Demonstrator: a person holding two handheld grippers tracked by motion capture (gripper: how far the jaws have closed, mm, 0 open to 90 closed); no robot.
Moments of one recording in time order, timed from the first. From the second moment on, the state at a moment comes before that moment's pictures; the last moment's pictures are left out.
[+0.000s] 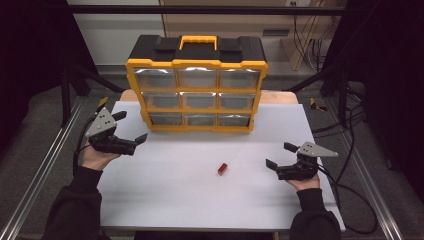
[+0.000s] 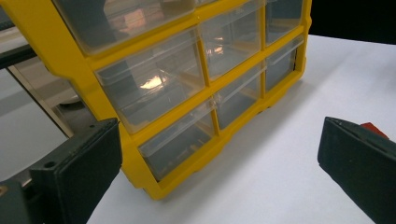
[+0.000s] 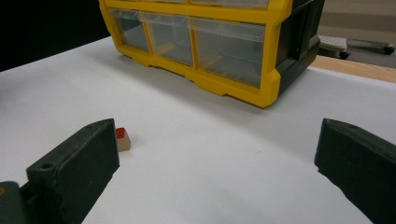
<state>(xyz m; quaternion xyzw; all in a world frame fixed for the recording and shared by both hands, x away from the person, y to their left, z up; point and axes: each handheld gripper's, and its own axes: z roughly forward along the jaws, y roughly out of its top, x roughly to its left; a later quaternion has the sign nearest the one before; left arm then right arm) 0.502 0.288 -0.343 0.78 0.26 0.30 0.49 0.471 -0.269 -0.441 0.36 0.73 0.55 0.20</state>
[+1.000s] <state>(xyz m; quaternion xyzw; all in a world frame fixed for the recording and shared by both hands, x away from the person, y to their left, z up) 0.517 0.273 -0.305 0.80 0.20 0.37 0.43 0.472 -0.268 -0.442 0.36 0.73 0.55 0.20</state>
